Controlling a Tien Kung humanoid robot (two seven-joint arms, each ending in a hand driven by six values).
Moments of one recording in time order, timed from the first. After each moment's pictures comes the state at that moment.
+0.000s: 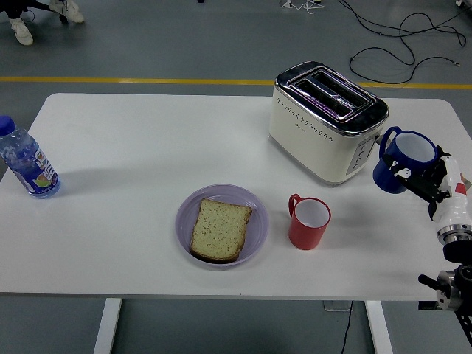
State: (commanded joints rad) left arm -0.07 0.02 -0.76 -0.18 1.08 0.01 0.23; right arm 0.12 -0.24 1.27 1.54 -1.16 -0.49 -0.03
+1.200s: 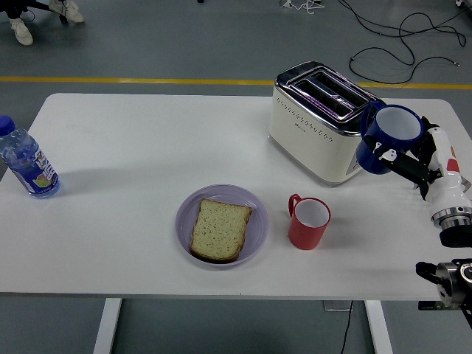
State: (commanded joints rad) left arm -0.07 0.02 -0.76 -0.18 1.07 0.01 0.23; right arm 0.14 -0.27 1.21 1.69 -1.23 -0.50 -0.09
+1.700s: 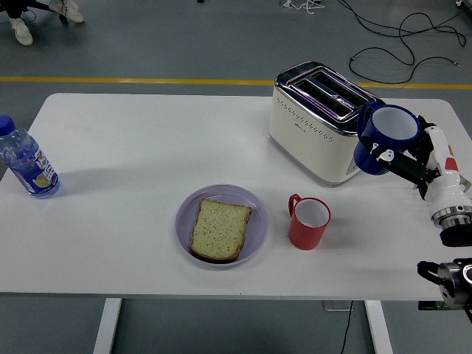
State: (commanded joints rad) left arm -0.08 0.02 -0.76 -0.18 1.07 0.01 0.23; right arm 0.14 -0.28 1.21 1.73 -1.26 -0.47 -0.14
